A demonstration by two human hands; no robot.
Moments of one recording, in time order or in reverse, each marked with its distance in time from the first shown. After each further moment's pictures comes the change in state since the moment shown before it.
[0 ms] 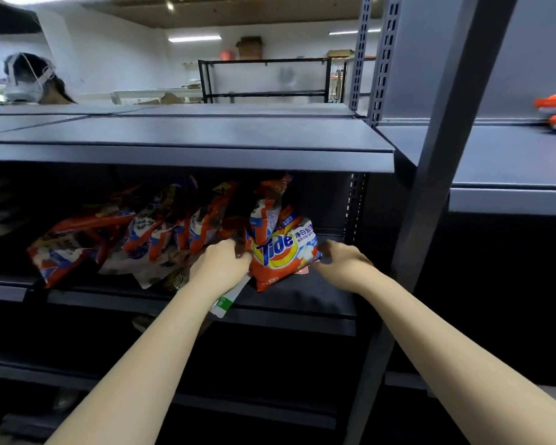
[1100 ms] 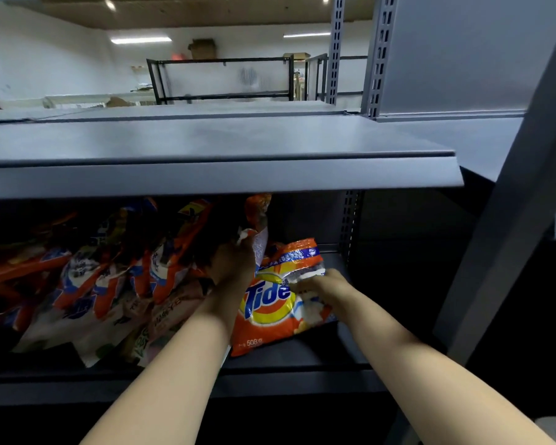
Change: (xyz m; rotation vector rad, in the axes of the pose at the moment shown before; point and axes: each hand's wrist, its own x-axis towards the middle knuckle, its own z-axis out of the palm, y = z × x) left_hand 0.154 0.027 0.073 -0.460 0.207 -0.102; right_hand 0.119 0.016 0.069 0.960 -0.050 0.345
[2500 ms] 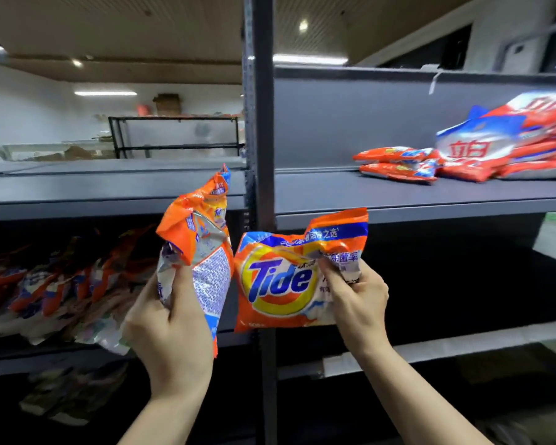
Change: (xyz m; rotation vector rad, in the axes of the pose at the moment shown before) left_hand -0.364 0.101 -0.103 -0.690 0.478 0.433; right_hand -0.328 0.019 -0.173 0.083 0.608 -0.866
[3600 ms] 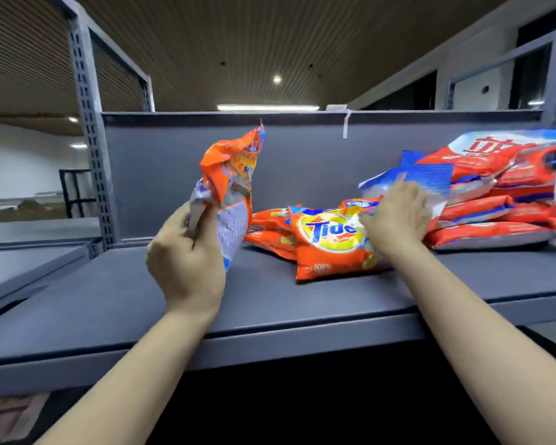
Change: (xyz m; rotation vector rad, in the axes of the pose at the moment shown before) left_hand -0.060 0.070 0.451 -0.012 -0.029 0.333; right_hand 0.482 0.095 -0.256 -1.042 0.189 -0.067
